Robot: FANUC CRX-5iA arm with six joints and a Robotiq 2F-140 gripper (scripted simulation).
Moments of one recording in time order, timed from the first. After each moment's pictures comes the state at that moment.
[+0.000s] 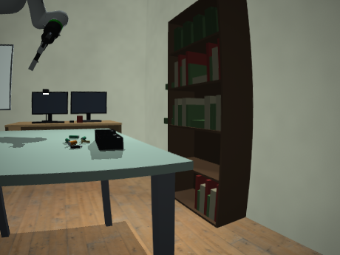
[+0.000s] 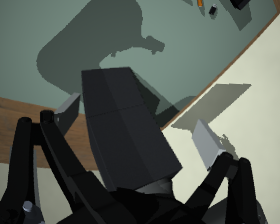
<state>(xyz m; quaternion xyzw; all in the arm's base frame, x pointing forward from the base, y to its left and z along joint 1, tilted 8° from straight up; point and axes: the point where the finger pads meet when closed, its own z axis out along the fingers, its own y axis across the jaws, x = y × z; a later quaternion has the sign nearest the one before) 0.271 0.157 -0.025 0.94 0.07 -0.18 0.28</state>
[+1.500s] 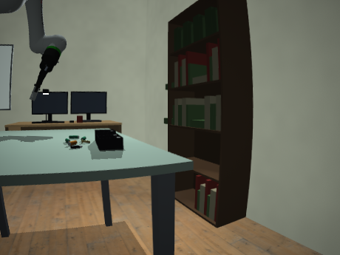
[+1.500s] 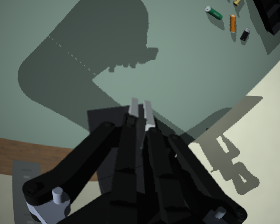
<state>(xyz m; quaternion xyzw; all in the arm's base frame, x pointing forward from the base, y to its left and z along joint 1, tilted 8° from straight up) 0.282 0.133 -0.186 0.94 0.07 -0.17 0.27</state>
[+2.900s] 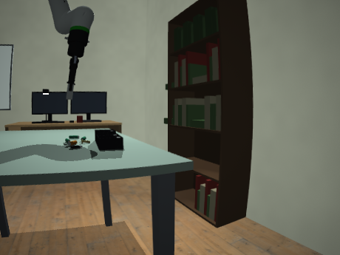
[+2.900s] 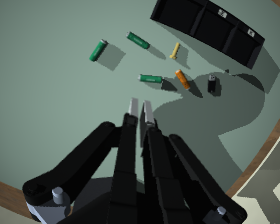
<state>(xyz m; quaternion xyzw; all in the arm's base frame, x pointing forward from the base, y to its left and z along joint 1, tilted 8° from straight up) 0.438 -0.029 -0.163 0.99 -0.05 -0.03 0.09</state>
